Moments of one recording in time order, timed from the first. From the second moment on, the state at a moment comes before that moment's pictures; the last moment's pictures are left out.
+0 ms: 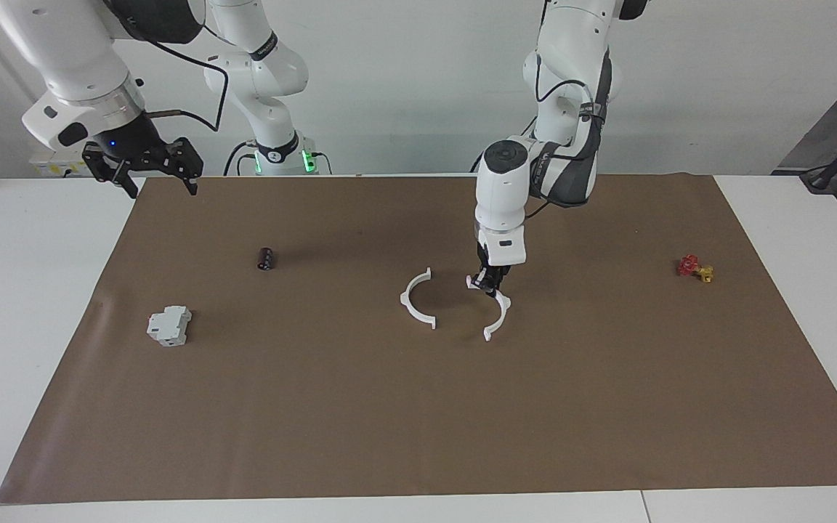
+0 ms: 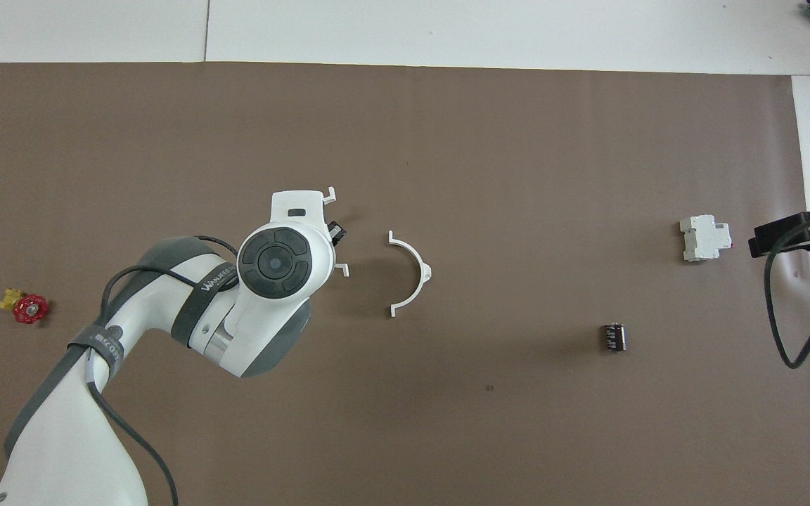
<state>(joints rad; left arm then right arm) -0.53 0.23 -0.02 -2.04 0.17 2.42 -1.42 0.06 -0.02 -0.10 -1.58 -0.03 1.51 -0.10</state>
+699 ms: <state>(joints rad) -0.64 0.27 -0.02 -2.09 0.17 2.48 -1.48 0.06 -0.02 -0.10 -1.58 -0.03 1.51 -0.10</state>
